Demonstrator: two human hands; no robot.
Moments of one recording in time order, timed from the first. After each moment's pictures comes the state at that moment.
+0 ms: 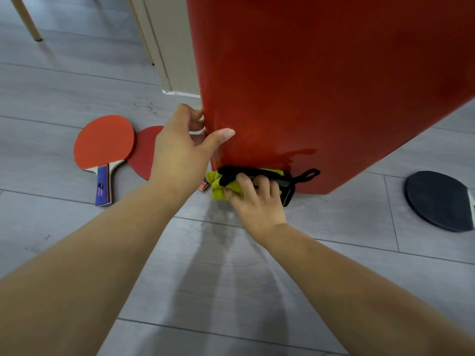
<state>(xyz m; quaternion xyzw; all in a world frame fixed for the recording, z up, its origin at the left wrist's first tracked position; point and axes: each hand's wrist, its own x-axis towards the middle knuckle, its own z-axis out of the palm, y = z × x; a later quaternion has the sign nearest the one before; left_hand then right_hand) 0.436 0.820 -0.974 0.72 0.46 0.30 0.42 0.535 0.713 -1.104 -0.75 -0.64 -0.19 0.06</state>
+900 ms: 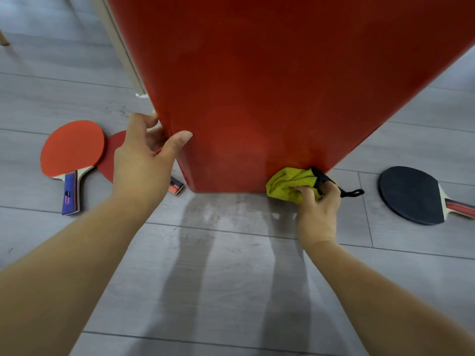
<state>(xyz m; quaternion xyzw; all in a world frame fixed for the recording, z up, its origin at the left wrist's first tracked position) 0.443 0.805 -0.983 0.69 0.50 0.32 0.42 0.637 0.622 -1.113 -0.92 -0.36 -0.02 0.17</state>
